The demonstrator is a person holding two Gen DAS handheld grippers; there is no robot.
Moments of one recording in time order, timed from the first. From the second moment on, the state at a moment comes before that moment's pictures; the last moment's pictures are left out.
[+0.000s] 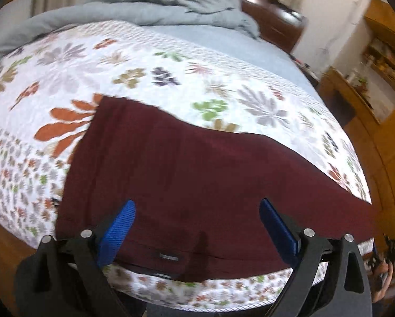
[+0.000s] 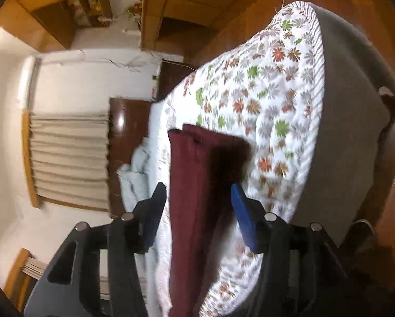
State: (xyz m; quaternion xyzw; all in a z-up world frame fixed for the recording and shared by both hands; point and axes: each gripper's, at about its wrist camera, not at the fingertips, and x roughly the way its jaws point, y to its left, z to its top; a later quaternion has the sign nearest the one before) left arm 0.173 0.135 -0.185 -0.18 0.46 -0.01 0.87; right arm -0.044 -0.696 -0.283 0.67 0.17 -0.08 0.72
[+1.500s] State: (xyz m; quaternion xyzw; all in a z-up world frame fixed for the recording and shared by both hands) left arm 0.157 0.173 -0.187 -0.21 0.45 -0.02 0.87; right arm 0.060 -0.603 -0.130 0.39 0.24 -0.11 0.88
